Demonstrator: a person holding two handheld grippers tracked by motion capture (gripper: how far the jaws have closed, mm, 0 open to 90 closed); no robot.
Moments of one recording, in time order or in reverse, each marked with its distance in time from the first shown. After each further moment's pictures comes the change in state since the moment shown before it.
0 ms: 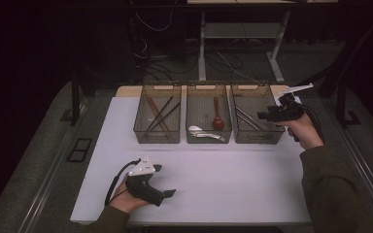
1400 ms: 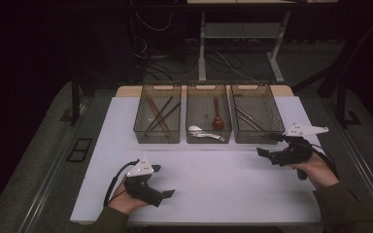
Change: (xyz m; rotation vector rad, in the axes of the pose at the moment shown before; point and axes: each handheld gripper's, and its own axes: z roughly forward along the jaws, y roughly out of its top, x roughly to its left) left arm 0.000 -0.002 -0.004 -0.012 0.000 -0.004; right arm 0.073 -0.090 -0.051 -0.167 0.145 -0.143
